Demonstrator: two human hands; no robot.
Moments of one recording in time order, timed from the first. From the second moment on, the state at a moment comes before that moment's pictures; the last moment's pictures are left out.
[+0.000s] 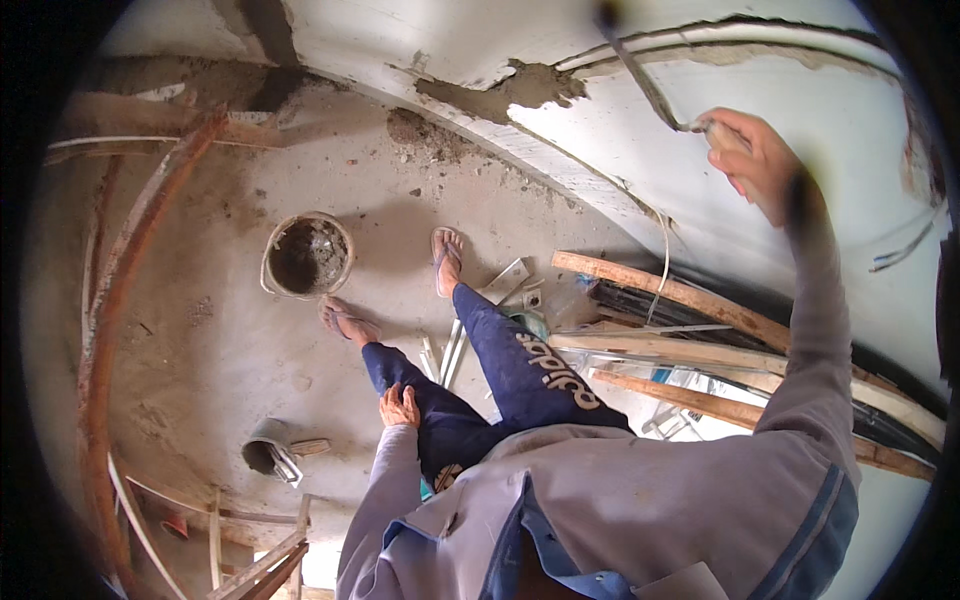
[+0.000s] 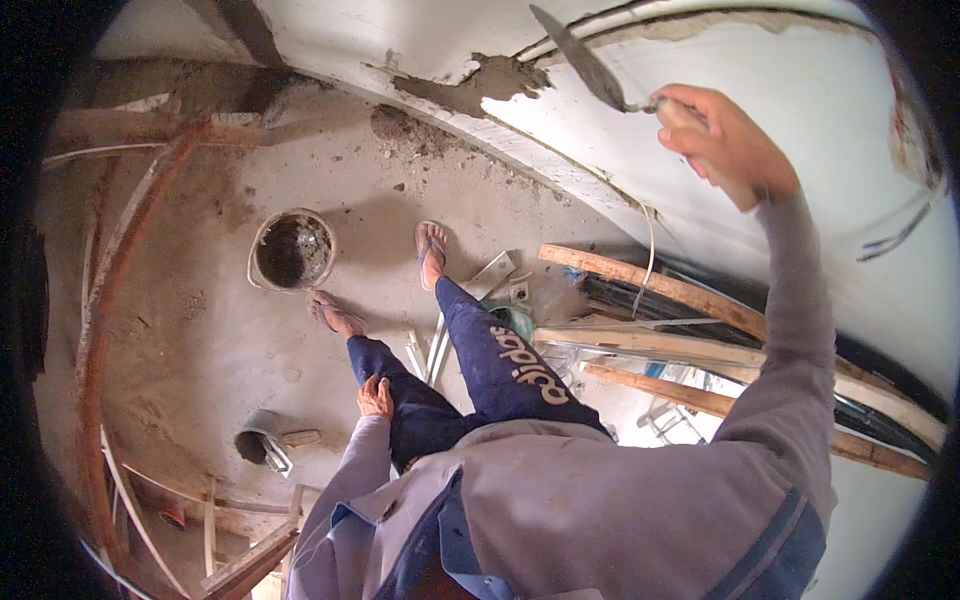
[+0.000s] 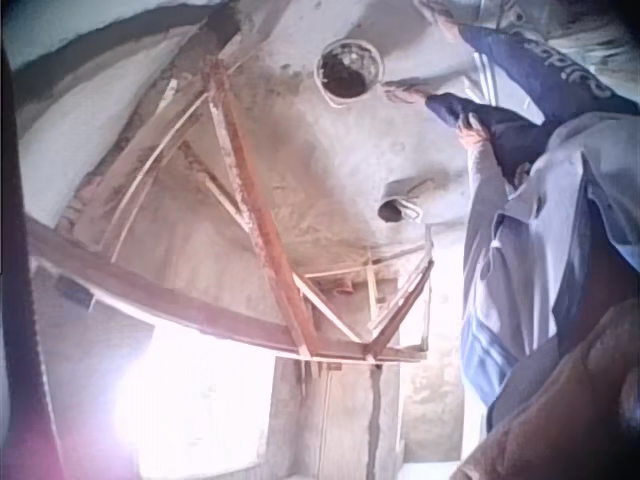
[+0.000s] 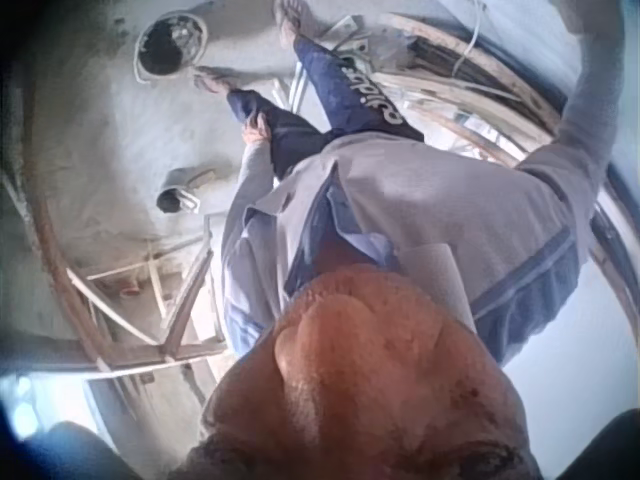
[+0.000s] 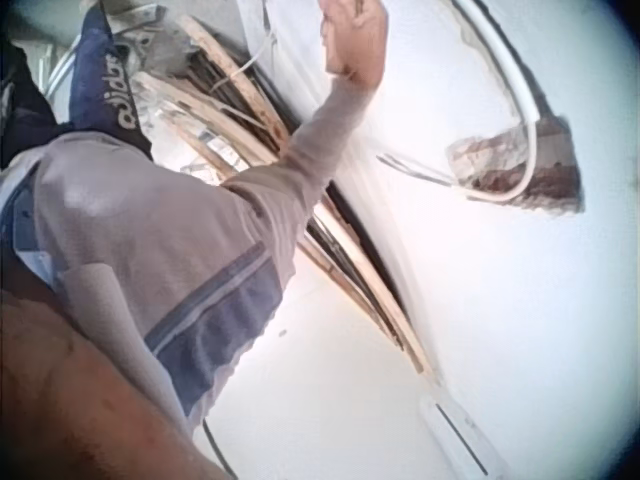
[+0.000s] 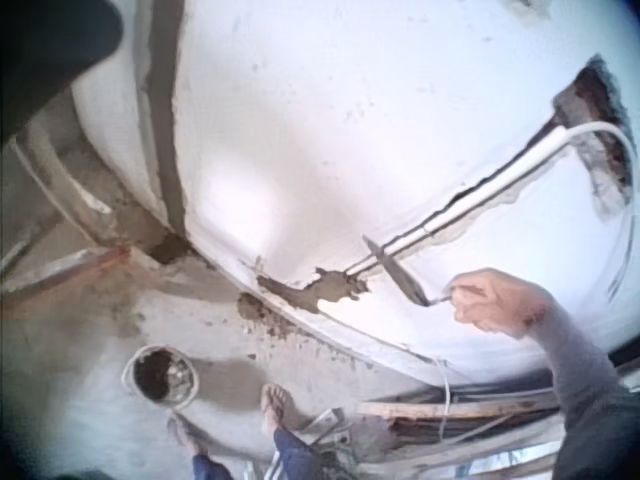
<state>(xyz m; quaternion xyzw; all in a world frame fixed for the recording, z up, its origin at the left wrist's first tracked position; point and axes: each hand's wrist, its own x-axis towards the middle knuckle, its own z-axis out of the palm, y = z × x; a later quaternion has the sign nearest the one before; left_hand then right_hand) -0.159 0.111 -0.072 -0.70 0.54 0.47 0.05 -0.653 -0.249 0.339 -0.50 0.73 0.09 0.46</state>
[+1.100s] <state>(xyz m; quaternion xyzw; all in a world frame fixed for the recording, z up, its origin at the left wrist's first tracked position) -0.173 0.015 0.091 -0.70 0.37 0.61 -0.12 -0.735 -0.210 0.151 -0.60 0.73 -0.07 0.33</state>
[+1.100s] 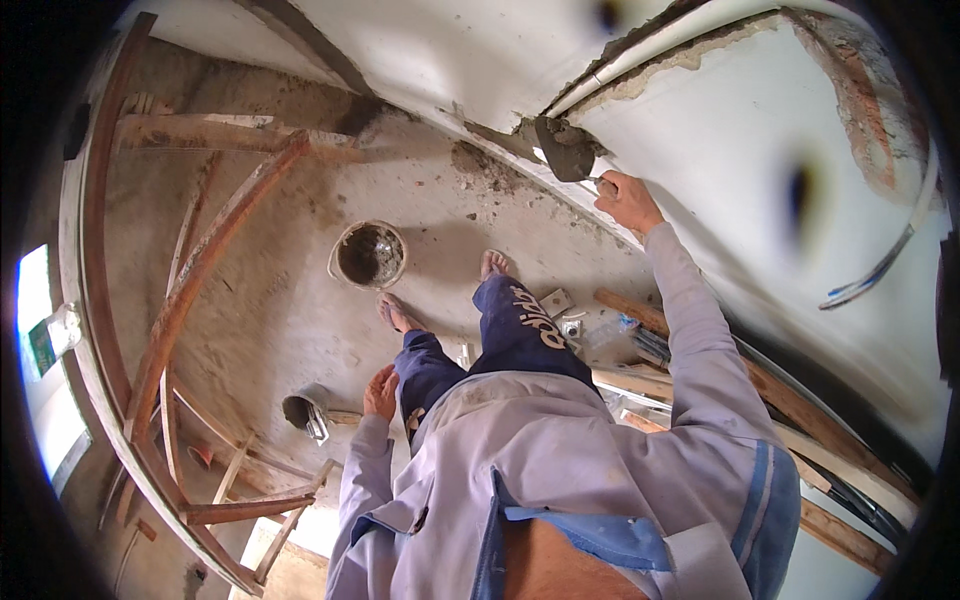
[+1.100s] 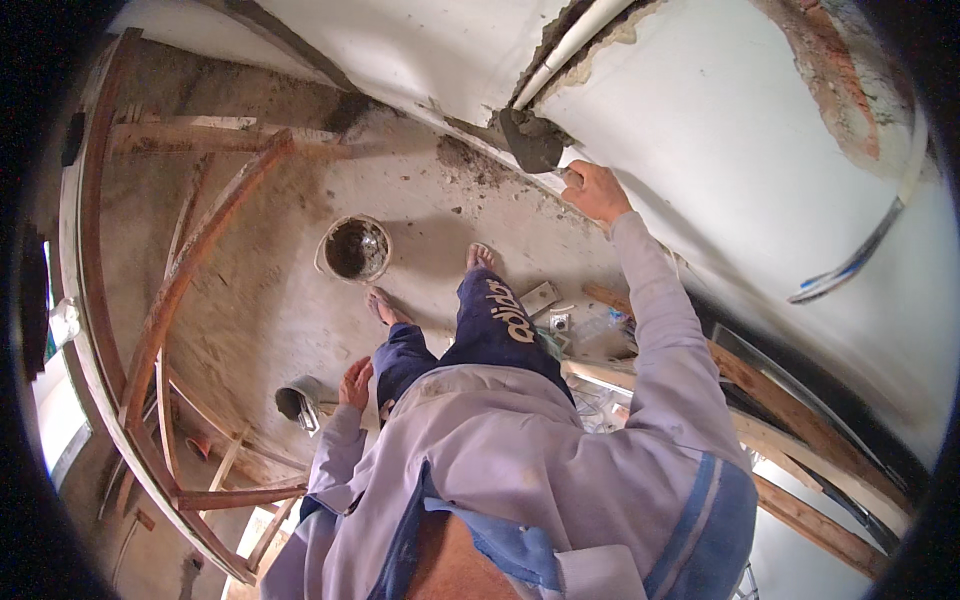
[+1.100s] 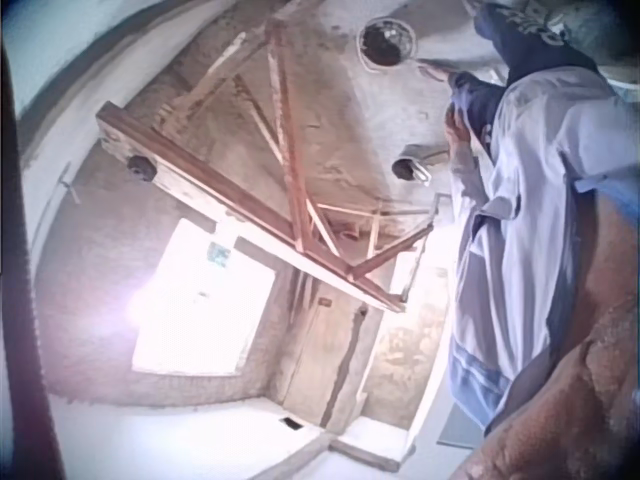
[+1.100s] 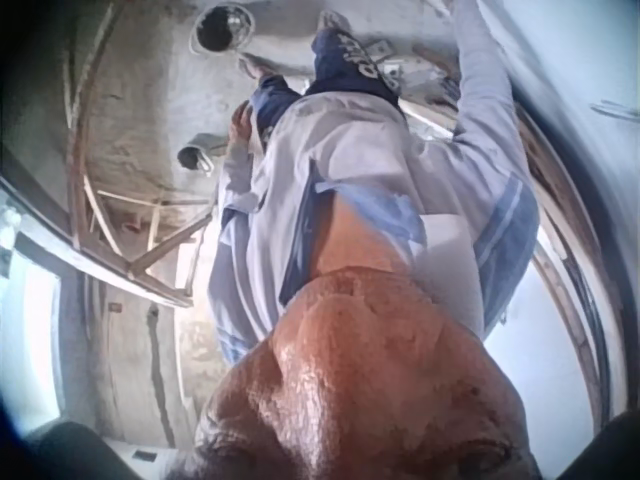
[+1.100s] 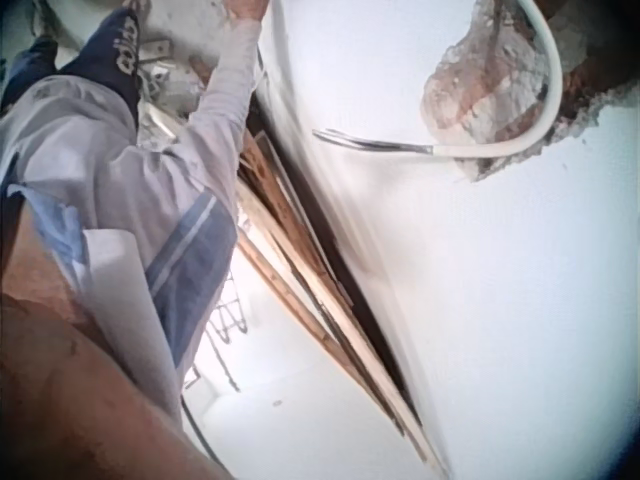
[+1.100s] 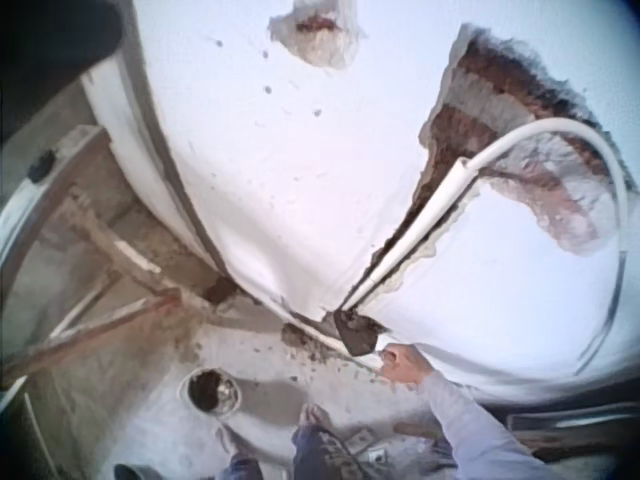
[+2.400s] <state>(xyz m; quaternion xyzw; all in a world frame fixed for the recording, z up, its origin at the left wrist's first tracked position) -0.163 0.049 0.154 -0.75 0.18 0.59 -0.24 -0.674 -0.209 0.105 -0.46 0.79 -0.12 0.38</state>
